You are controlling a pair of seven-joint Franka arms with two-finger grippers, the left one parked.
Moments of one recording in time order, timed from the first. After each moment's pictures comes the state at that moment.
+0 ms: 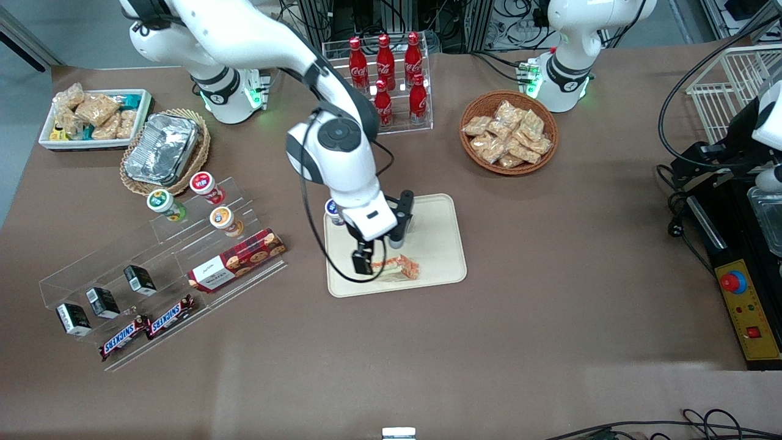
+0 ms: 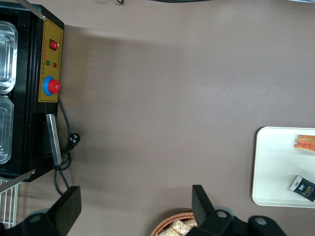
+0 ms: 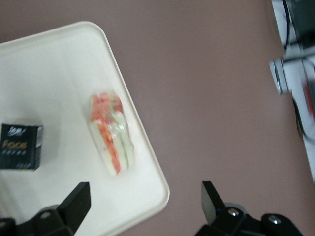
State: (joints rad) arm 0.76 0.48 -0.11 -1.53 -0.10 2.21 -0.49
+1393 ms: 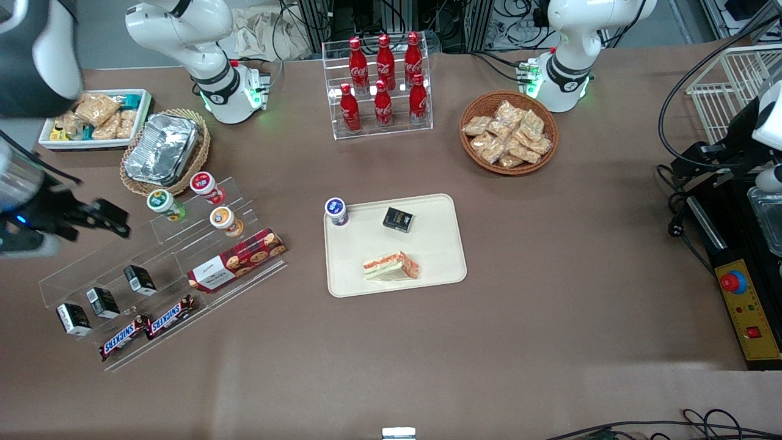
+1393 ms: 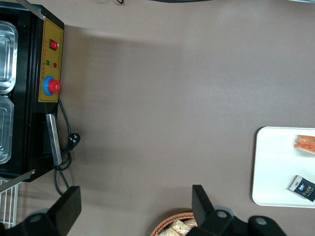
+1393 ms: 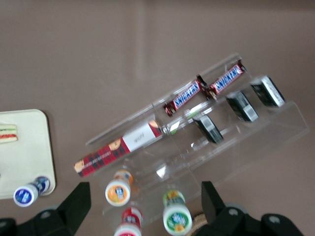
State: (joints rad) arm 0.08 0.06 -0.09 -1.55 0.01 1.66 0.00
